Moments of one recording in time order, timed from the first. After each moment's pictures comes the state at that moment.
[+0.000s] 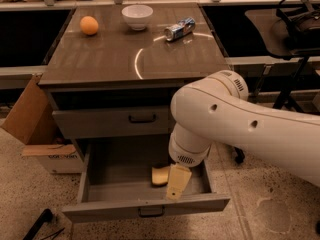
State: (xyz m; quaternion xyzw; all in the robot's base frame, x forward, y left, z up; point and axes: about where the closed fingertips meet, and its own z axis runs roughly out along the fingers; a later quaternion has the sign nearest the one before) arm 0.429 -0.053 0.723 -0.61 0.79 0.02 0.10
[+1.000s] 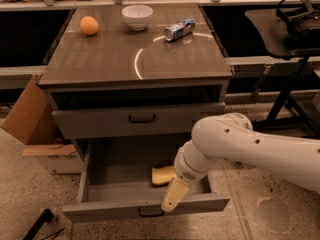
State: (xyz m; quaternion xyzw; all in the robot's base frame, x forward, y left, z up) arm 0.436 -0.045 0.628 -0.57 0.80 0.12 0.14
